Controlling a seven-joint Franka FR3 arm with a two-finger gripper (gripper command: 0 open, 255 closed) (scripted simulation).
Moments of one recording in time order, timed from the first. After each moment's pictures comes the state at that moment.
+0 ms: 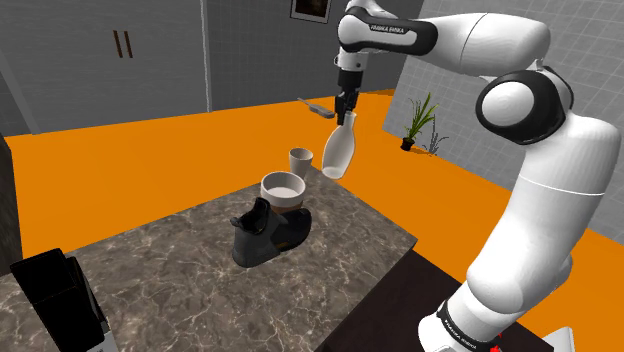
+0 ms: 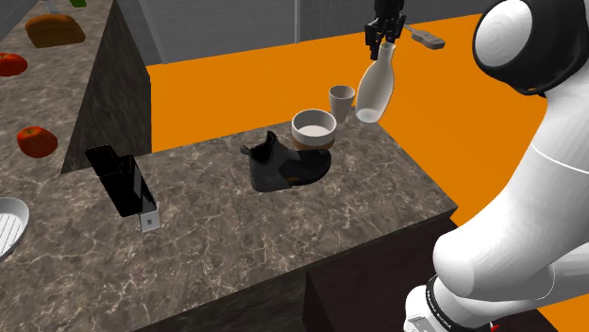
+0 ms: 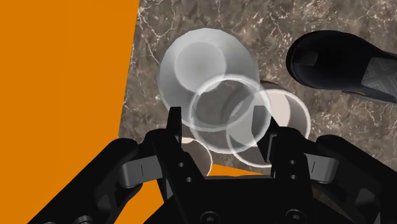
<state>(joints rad) -0.34 0.26 0.14 -1.38 -0.07 1.53 -0.42</state>
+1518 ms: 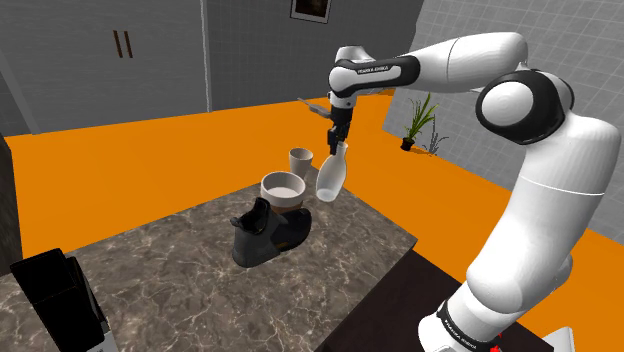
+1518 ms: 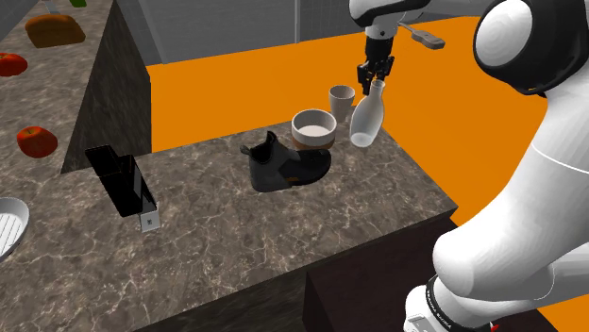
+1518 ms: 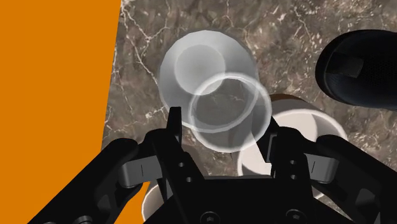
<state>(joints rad) -0.35 0.26 0.14 -1.68 -0.08 1.83 -0.41</state>
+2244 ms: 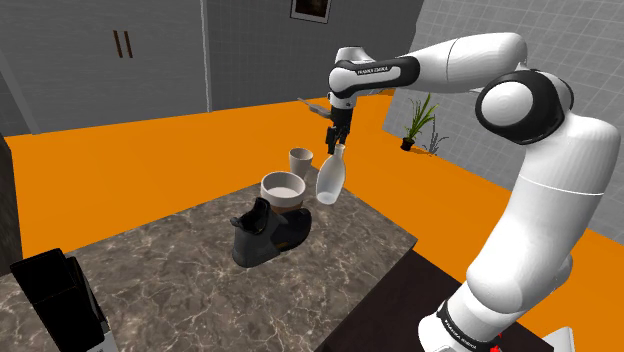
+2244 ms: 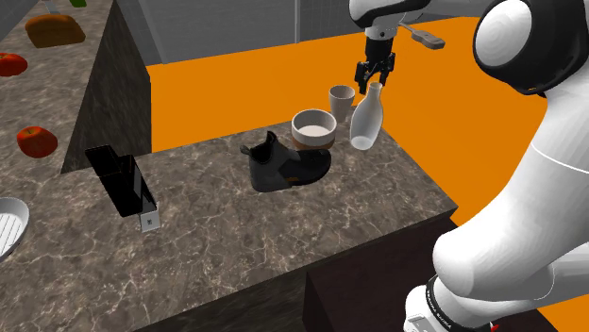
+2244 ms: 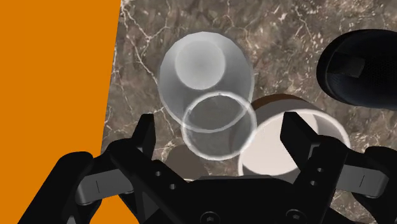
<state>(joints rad) -0.35 0.27 0.14 -1.68 -0.08 1.84 -0.41</state>
